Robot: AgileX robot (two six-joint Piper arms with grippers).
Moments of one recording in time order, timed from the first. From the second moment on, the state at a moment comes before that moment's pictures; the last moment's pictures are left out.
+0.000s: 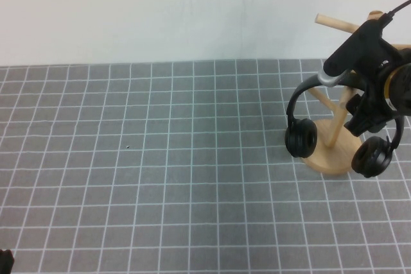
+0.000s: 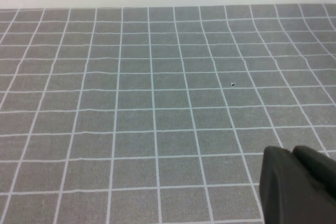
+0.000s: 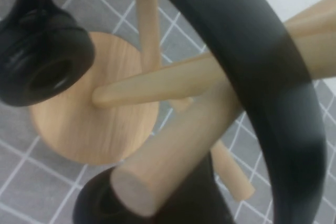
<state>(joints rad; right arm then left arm) 0.48 1.54 -1.05 -0.85 0.61 0.34 -0.09 -0.01 0.02 -0.11 0.37 0.11</state>
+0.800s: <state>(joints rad) 0.52 1.44 -1.05 -0.86 0.72 0.39 -0.09 -0.01 0.02 -0.11 0.37 0.11</state>
